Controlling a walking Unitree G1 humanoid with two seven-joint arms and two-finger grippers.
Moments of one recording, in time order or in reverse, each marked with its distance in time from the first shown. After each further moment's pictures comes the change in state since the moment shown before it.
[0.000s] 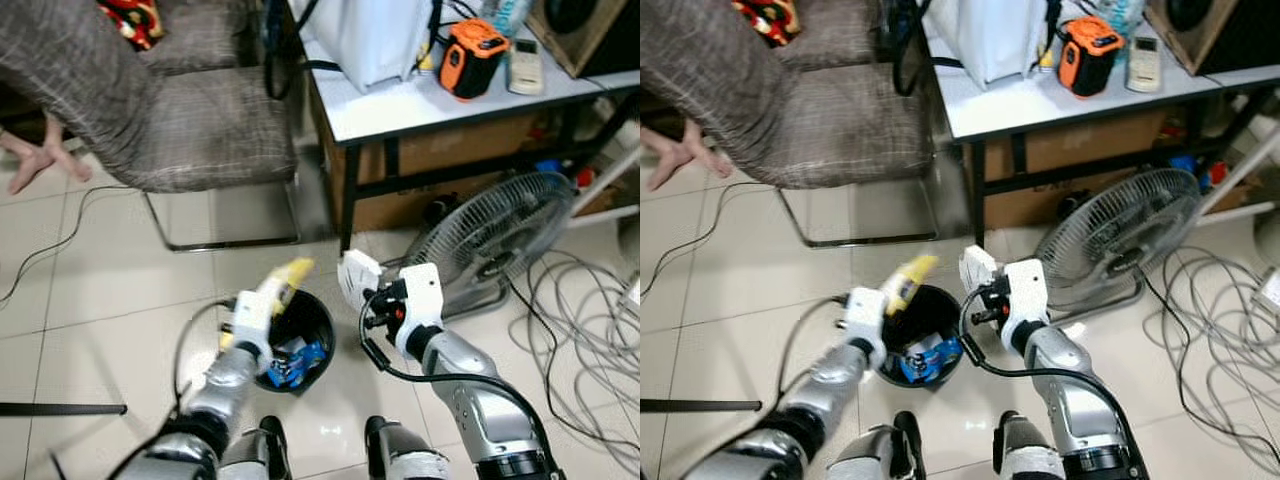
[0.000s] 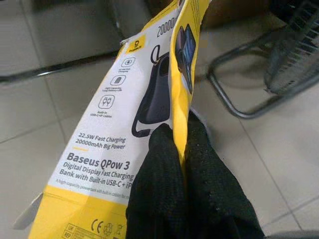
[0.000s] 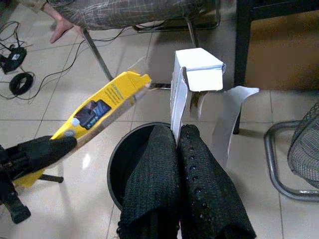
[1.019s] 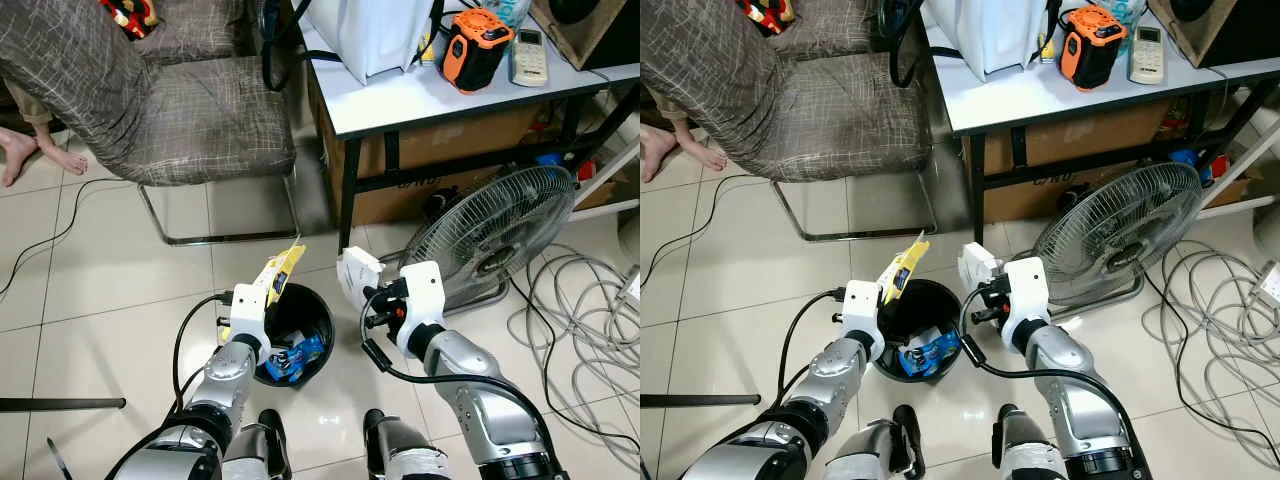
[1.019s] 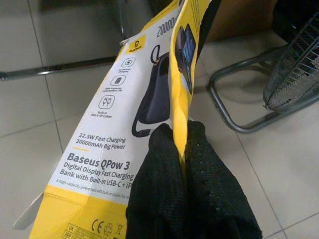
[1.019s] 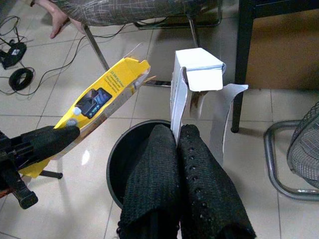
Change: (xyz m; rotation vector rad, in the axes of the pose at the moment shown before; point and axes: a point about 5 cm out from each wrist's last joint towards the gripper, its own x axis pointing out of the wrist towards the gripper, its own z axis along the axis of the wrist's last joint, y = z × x) left arm 0.003 -0.004 0.008 -0.069 -0.052 0.016; right arm -0.003 0.000 0.004 -0.017 -0.008 0.004
